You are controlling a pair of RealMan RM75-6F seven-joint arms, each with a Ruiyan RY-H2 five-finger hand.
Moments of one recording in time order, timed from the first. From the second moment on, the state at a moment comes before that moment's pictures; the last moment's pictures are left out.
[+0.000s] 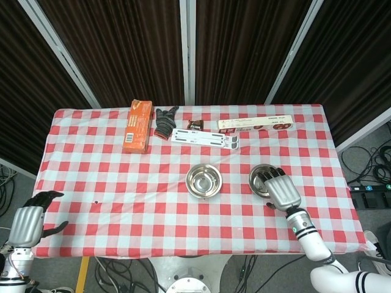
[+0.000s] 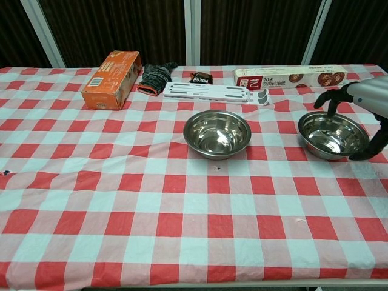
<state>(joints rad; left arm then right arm) -0.05 -1.31 -0.02 -1.47 1.52 1.51 -0.06 0.54 -1.35 0.03 -1.63 -1.16 1.09 -0.53</state>
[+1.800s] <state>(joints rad) -0.06 -1.32 -0.02 -1.49 1.51 1.49 -0.03 0.55 -1.56 0.06 -1.34 -1.09 0.97 -0.49</state>
